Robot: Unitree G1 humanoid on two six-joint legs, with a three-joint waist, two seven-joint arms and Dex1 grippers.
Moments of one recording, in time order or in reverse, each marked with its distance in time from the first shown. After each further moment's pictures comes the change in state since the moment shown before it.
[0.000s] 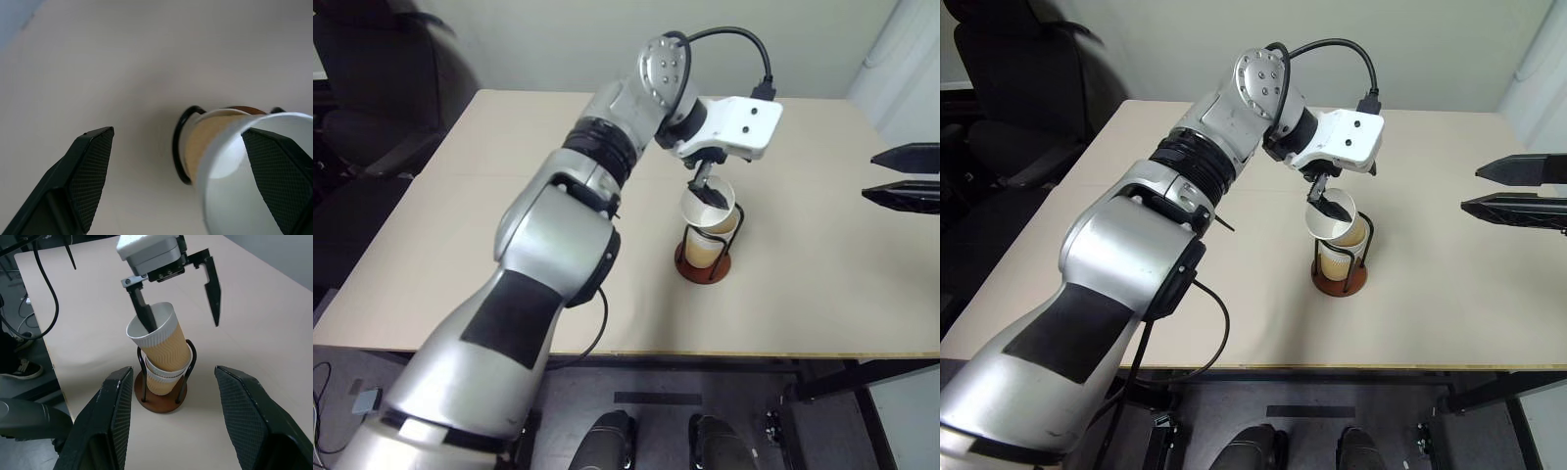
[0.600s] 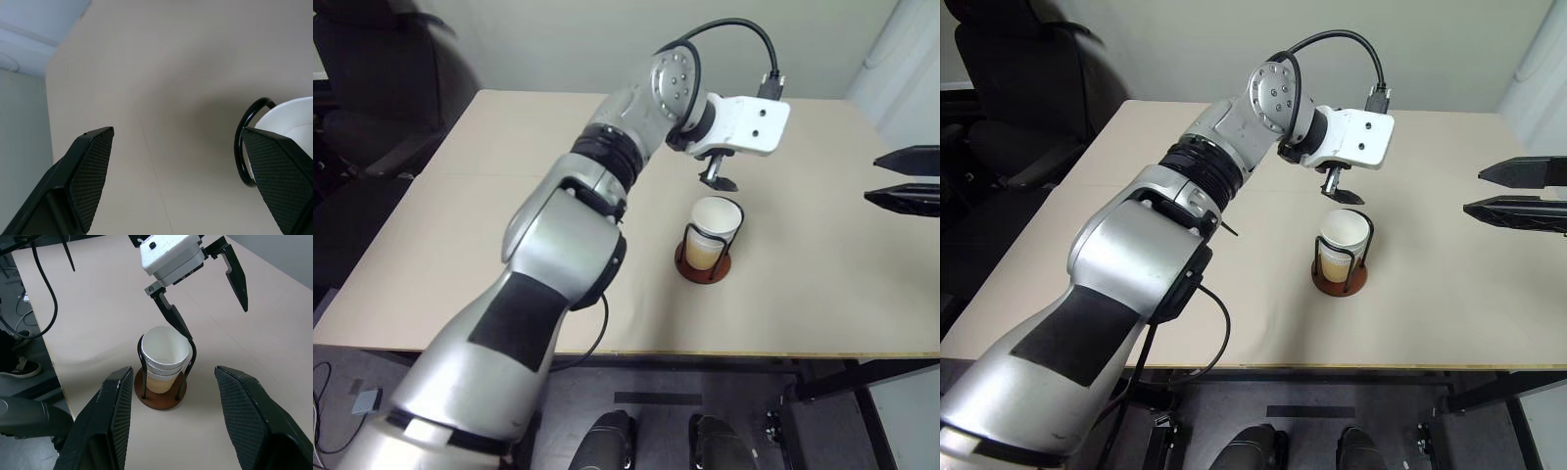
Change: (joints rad) left arm 0.003 -0.024 -0.015 0.021 0.090 -0.035 0.251; right arm 0.027 -0.006 -0.027 -0.012 -0.001 0.004 0.001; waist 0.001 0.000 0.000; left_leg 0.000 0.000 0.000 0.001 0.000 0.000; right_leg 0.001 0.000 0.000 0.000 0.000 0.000
